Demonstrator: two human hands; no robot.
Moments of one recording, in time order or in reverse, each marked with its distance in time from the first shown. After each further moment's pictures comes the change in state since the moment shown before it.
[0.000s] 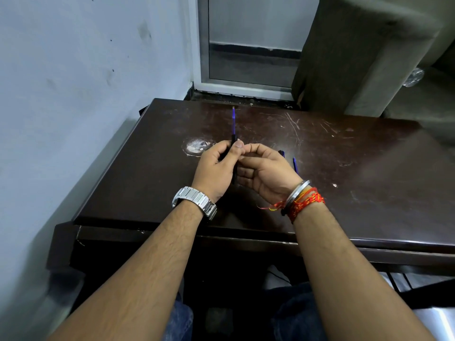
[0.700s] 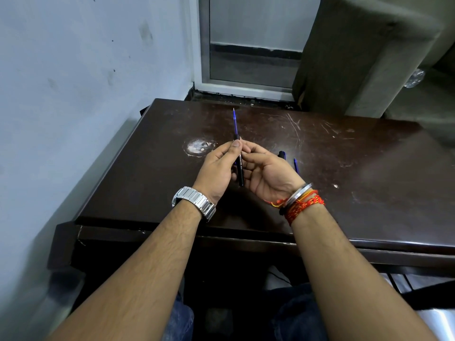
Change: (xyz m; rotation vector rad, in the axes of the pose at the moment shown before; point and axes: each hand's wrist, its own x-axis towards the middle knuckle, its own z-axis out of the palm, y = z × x) left_hand -0.001 0.006 0.001 -0.201 -0.142 -0.108; right_hand 0.001 -0.005 0.003 0.176 -0.080 0.077
